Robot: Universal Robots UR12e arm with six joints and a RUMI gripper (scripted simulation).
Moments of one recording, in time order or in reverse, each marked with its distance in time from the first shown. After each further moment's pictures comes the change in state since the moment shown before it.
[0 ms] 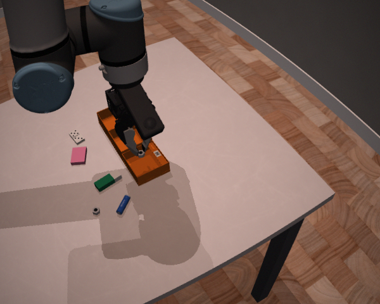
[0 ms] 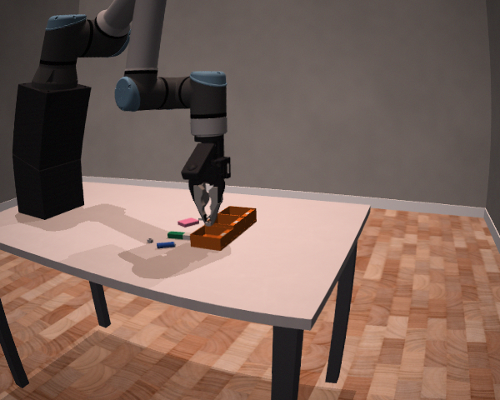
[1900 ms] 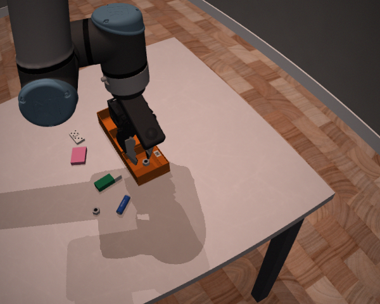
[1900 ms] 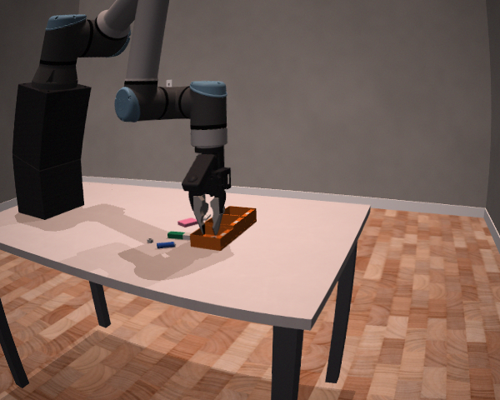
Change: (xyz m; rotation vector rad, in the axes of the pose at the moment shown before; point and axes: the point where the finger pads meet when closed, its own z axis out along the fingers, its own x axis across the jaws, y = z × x) arm 0.000 0.000 0.028 0.000 0.000 0.000
